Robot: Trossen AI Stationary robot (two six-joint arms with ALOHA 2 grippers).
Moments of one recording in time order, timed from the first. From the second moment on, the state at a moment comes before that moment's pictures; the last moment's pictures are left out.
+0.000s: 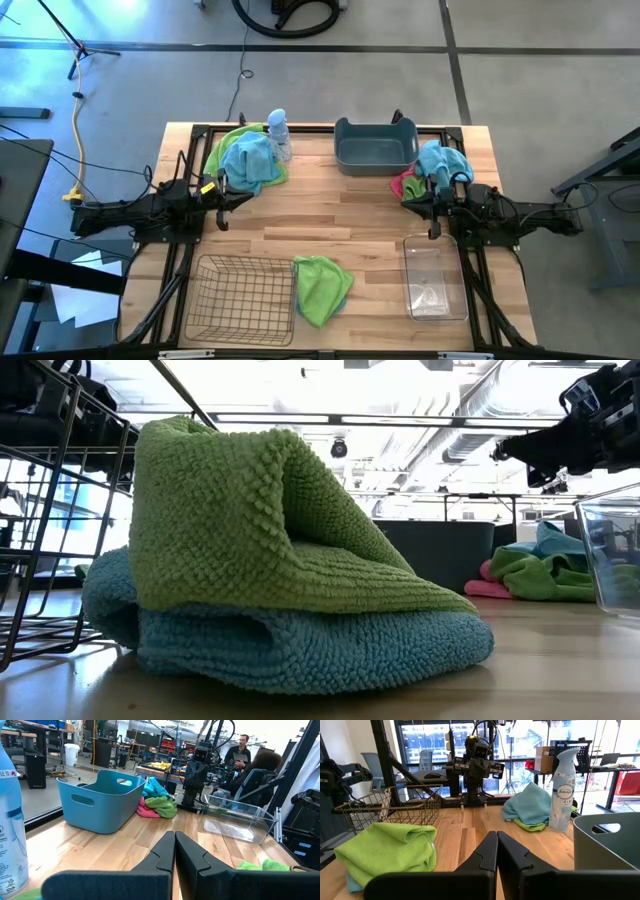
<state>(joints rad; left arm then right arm) 0.12 0.02 0.01 0.02 -0.07 -0.19 -0.05 0.01 0.01 0.03 -0.01 0.03</state>
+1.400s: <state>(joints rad) 0.12 0.02 0.01 0.02 -0.07 -0.19 -0.21 0.59 0.96 -0.58 0.95 0.52</state>
